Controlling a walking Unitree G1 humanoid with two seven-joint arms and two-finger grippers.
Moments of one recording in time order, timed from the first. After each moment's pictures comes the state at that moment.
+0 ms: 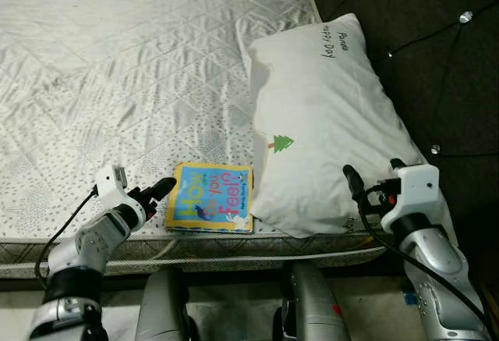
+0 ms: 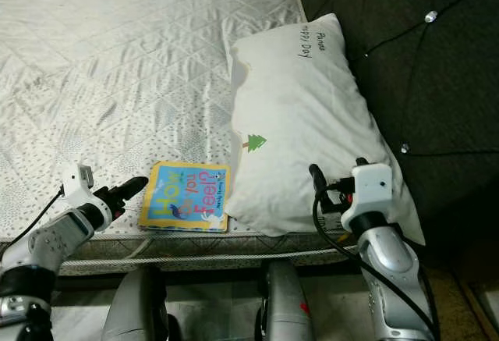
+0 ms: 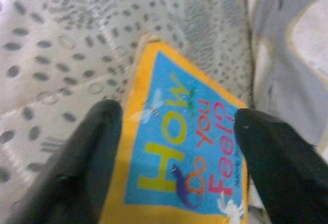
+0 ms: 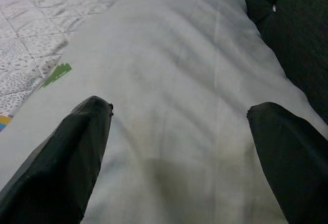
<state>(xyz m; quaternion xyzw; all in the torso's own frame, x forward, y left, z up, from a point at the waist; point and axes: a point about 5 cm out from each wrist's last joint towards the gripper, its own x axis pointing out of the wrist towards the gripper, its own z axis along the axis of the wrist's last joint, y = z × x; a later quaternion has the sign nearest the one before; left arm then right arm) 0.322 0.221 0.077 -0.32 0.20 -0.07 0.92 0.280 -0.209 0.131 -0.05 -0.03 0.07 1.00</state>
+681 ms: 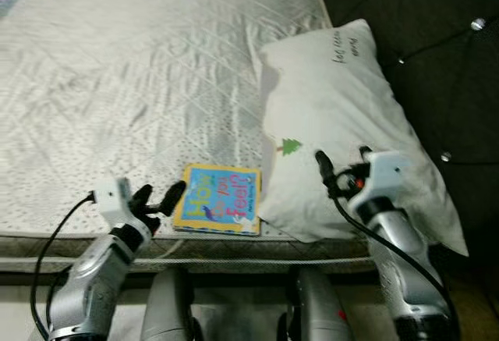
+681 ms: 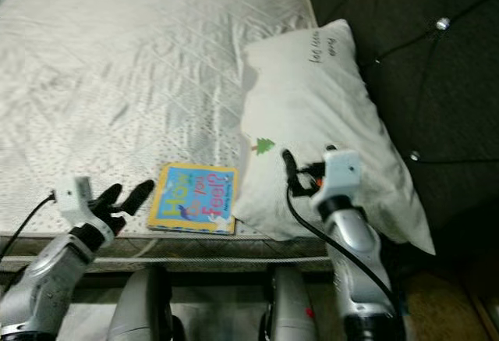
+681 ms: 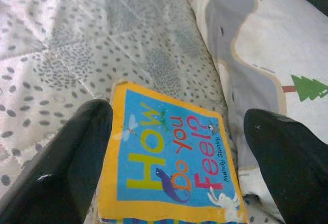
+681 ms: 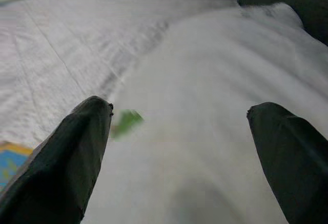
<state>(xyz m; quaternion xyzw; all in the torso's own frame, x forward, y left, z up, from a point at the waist) 0.273 0.194 0.092 -0.20 0.09 -0.12 0.97 0.304 -0.164 0.137 0.00 -0.05 0.10 0.99</state>
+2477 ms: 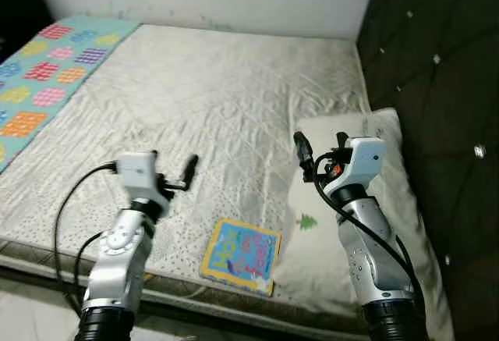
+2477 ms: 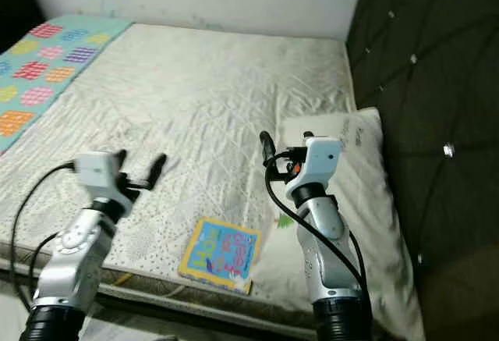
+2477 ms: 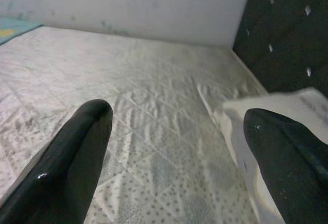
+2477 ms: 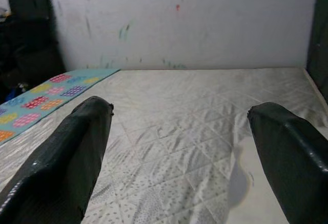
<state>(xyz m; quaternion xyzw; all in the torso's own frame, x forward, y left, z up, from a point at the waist) 0.305 0.161 0.116 -0.05 -0.01 -0.13 0.99 0.315 -0.128 0.147 0.08 -0.08 0.11 0.99</state>
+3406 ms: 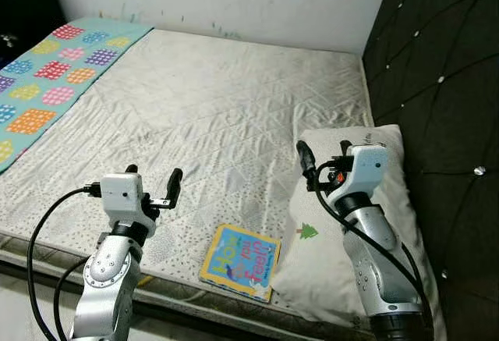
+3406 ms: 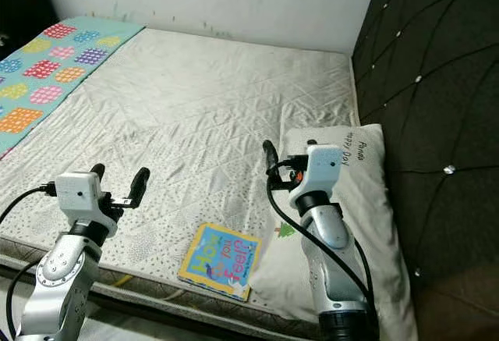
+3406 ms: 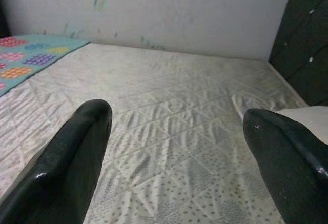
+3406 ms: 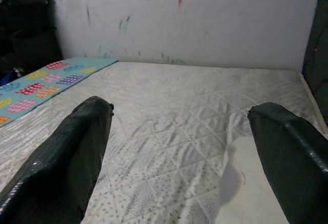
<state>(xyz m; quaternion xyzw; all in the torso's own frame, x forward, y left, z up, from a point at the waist) 0.271 0.182 0.114 -0.02 -0.04 -0.05 1.00 0.304 -0.136 0.141 0.06 -0.06 0.09 0.99</state>
